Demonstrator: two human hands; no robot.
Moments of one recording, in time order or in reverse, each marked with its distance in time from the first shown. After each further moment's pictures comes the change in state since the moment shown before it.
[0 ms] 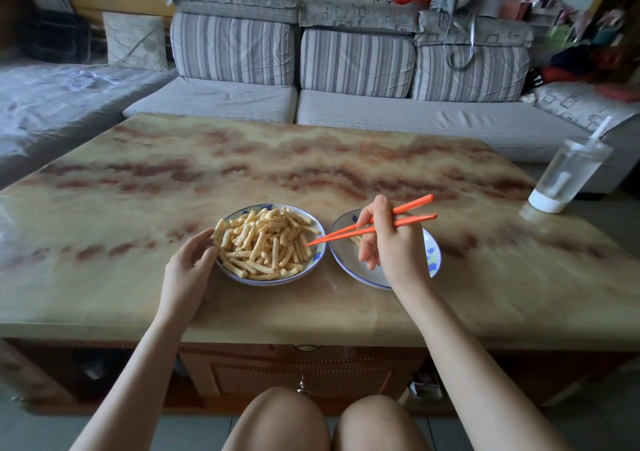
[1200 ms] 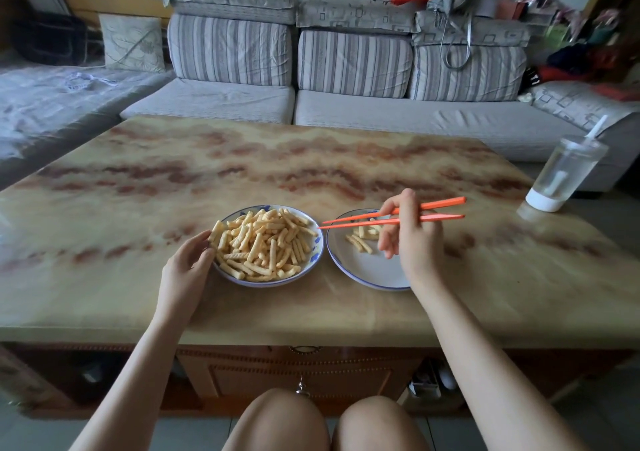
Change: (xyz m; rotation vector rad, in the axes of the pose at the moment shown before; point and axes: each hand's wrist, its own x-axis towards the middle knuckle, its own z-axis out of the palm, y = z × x) left_hand -0.001 0.002 0.000 0.013 0.005 -0.003; right_hand 0.016 0.007 -0.018 0.095 0.133 -0.031
